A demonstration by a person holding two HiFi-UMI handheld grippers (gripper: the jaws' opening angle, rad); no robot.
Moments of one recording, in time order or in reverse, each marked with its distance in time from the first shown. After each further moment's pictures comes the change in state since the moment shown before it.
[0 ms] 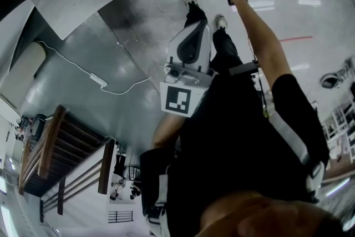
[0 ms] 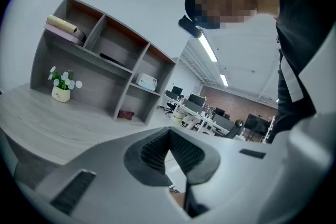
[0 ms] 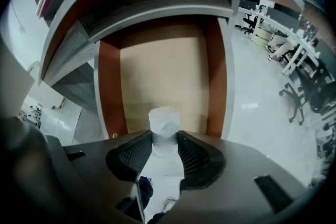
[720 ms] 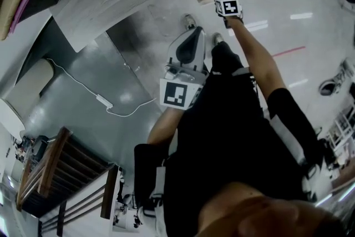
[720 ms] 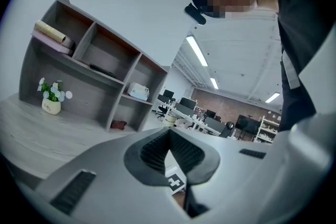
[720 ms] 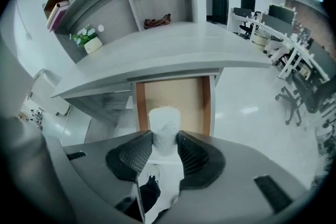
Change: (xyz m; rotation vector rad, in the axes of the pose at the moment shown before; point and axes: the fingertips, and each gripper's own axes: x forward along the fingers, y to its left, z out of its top) left arm -0.024 -0.006 0.050 0.033 -0.033 -0.111; right arm -0.100 0.007 0.027 -0.055 -0.136 -0.125
